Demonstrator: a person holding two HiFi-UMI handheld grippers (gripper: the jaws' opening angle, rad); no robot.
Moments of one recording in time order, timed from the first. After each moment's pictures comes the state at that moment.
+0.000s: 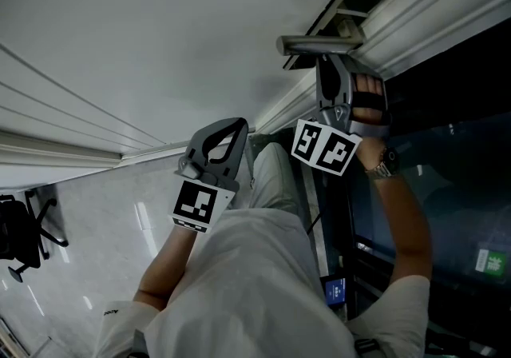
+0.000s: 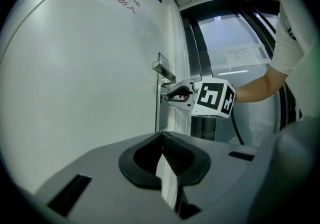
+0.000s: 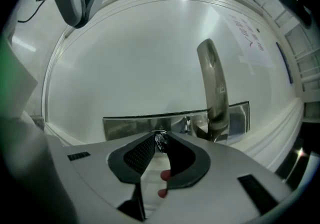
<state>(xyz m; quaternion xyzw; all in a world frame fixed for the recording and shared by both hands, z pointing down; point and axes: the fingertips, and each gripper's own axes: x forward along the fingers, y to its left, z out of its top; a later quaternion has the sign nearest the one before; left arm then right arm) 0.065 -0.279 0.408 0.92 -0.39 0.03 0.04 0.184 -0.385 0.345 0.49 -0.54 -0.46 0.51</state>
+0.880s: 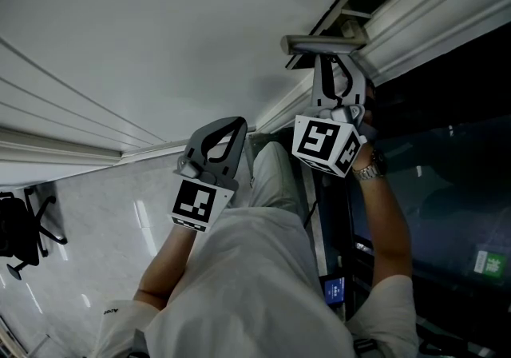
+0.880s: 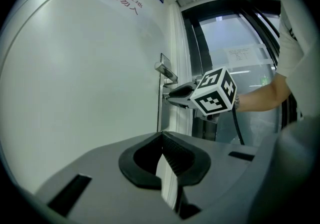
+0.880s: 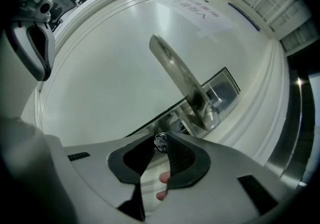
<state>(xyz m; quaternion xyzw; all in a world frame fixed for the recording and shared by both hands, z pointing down) 0.060 -0.280 0.410 0.91 -0.40 0.02 0.05 0.183 -0.385 0.333 0.59 -0.65 -0.32 0.36</state>
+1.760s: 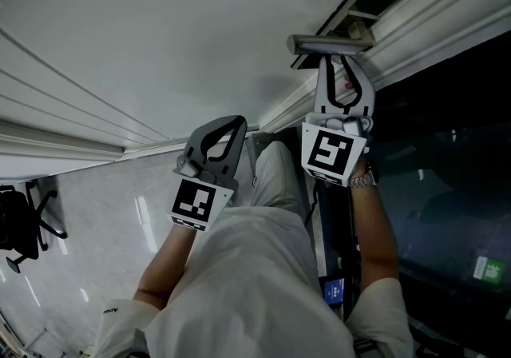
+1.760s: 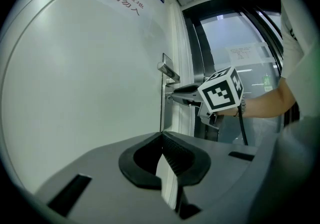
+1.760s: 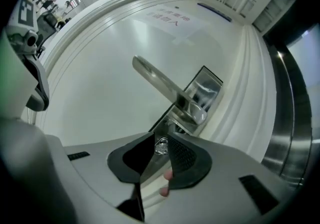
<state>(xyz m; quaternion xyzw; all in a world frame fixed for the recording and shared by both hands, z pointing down) 0.052 -0.281 0.412 0.91 -0.41 0.03 0.05 0.174 -0.372 0.319 0.61 -0.70 -0.28 0.24</state>
